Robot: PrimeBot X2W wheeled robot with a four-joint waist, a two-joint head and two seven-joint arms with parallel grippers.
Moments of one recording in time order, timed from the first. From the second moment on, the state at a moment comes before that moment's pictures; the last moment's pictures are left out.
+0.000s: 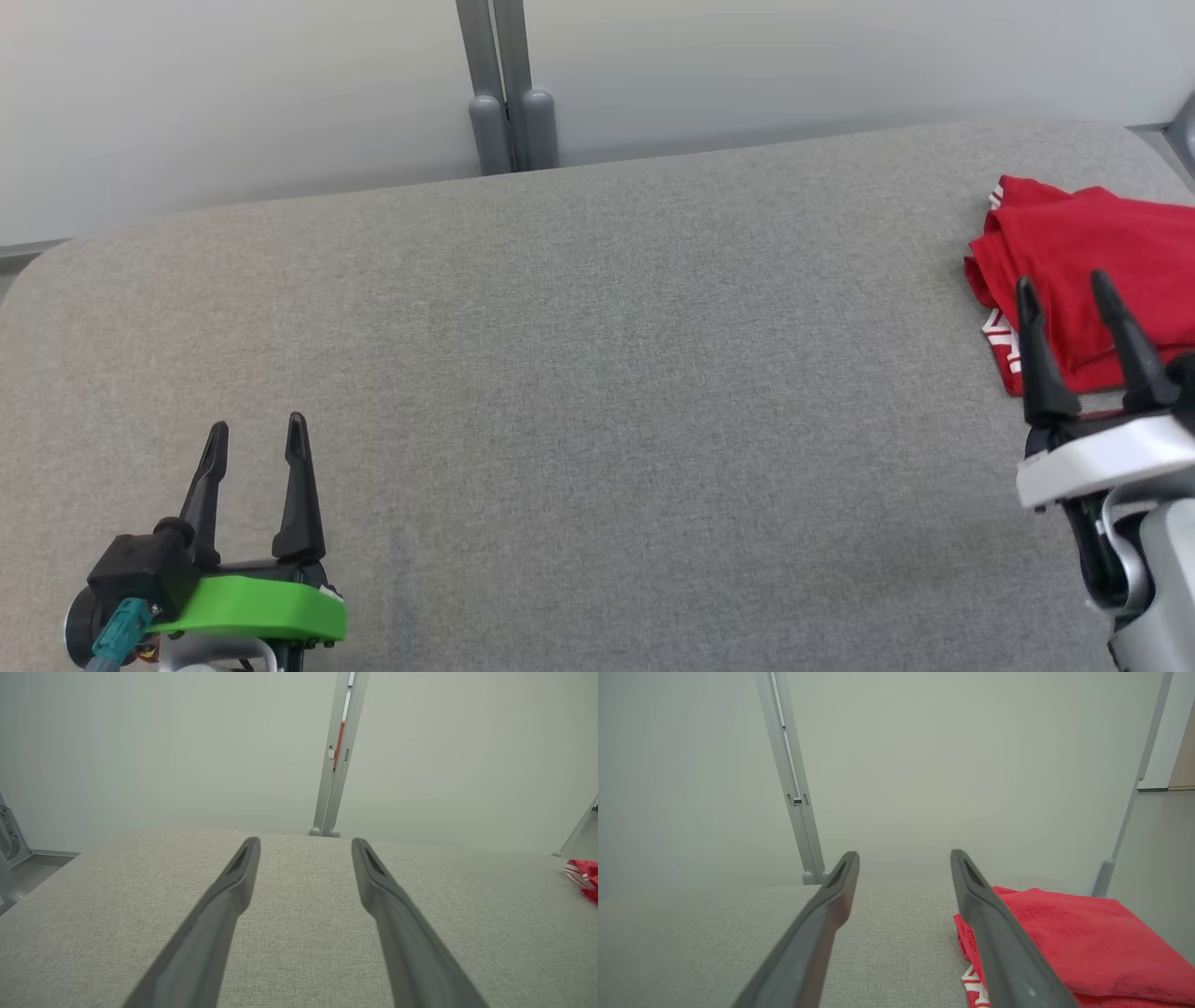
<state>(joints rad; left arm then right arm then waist) -0.03 0.15 -0.06 0.14 -0.36 -0.05 -0.26 -0.22 -0.32 0.02 0.21 0.38 0.13 -0.26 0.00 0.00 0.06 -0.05</state>
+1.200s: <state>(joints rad) 0.00 0.06 0.04 0.22 -0.22 -0.12 -0.26 -0.10 -0.22 0.12 0.20 0.34 0.13 -0.26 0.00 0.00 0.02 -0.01</state>
